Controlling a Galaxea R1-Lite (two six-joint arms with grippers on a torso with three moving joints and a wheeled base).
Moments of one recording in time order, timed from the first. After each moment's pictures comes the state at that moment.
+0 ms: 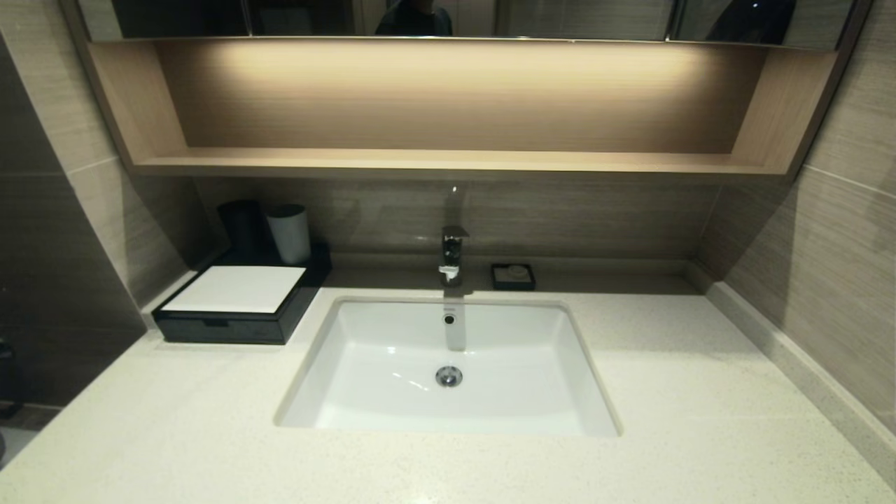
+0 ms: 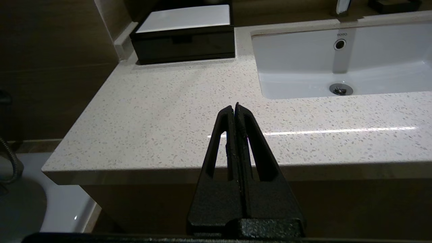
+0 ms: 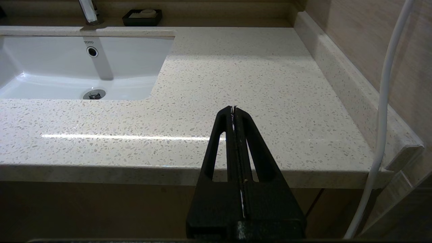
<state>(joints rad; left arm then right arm) 0.01 0.10 -0.04 -0.01 -0.03 0.11 0.00 0.00 0.00 0.00 0.00 0.00</state>
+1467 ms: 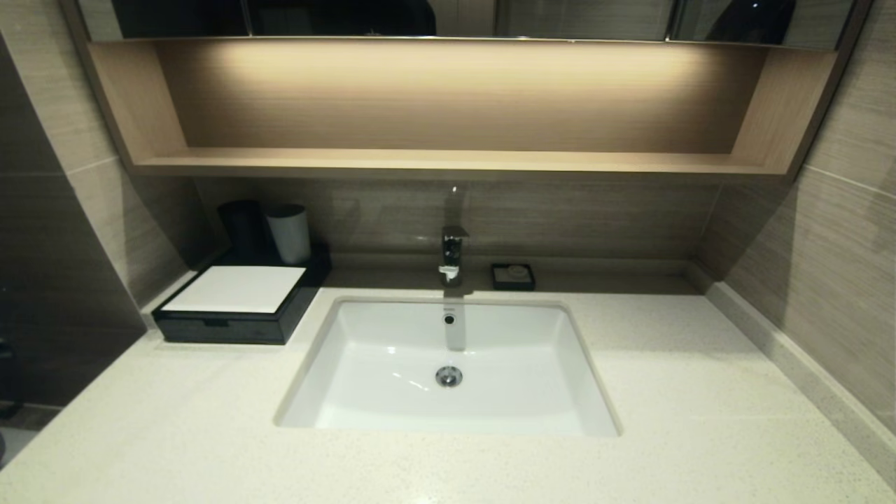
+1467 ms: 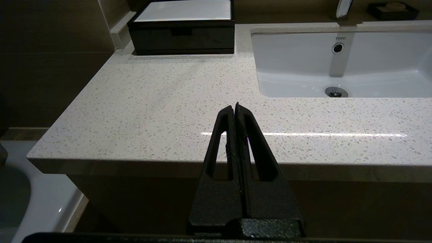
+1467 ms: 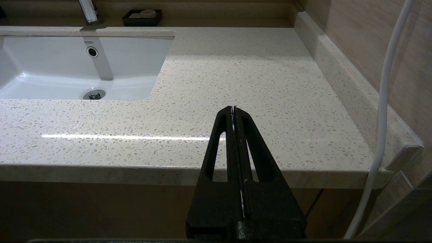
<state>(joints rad) 0.01 0.09 0.00 -0.04 -0.02 0.05 0.00 0.00 0.00 0.00 0.00 0.00</state>
